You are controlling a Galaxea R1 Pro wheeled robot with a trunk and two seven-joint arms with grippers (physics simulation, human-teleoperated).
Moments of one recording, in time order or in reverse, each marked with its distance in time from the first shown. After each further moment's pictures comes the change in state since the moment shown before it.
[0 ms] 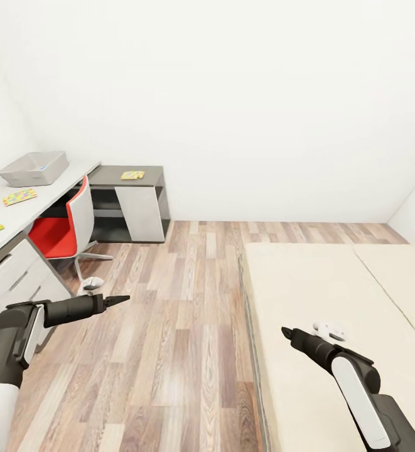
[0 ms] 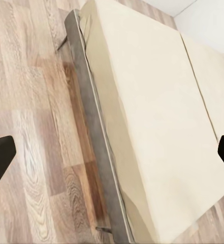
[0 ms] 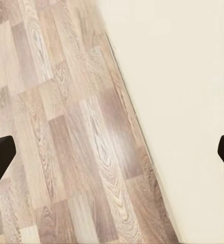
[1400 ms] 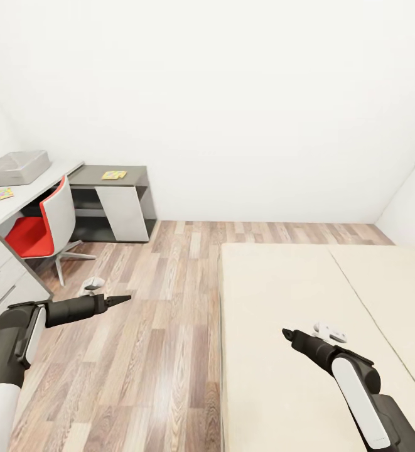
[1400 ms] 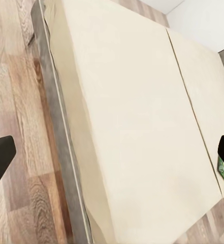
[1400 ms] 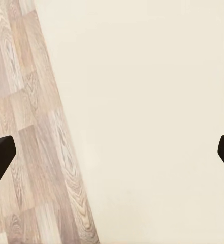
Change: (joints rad) left arm 0.000 -0.007 0.000 0.000 -0.001 -0.001 0.000; right arm 0.000 -0.002 -0.003 0.016 0.000 0.000 0.000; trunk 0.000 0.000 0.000
